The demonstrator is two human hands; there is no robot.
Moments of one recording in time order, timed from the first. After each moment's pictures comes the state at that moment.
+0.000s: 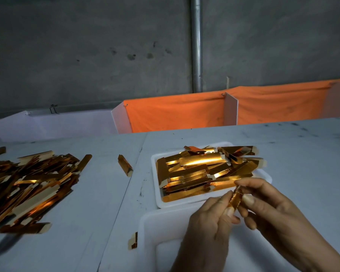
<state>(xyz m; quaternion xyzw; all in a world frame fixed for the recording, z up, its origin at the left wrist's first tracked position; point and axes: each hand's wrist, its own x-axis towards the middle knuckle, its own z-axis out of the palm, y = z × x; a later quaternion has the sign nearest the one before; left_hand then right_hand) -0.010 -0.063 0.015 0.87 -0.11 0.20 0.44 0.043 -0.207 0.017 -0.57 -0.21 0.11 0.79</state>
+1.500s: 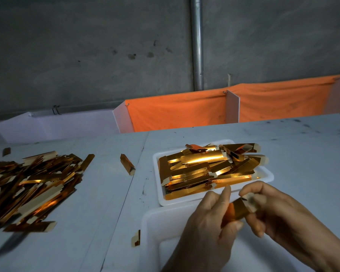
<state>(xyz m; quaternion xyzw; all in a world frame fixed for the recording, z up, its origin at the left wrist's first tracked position) -0.008 -0.054 0.004 0.92 -0.14 0.12 0.34 0.048 -0.218 0.018 -0.55 -0.21 0.23 0.77</state>
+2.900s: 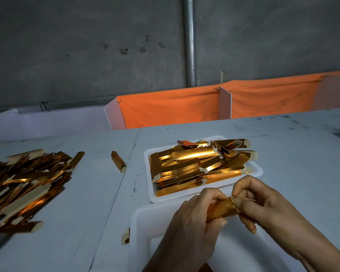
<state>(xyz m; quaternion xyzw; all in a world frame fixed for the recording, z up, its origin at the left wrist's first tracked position) -0.014 -0.049 0.007 0.92 -0.15 0.13 0.35 0.047 -0.220 0.016 -0.69 -0.25 0.13 0.67</state>
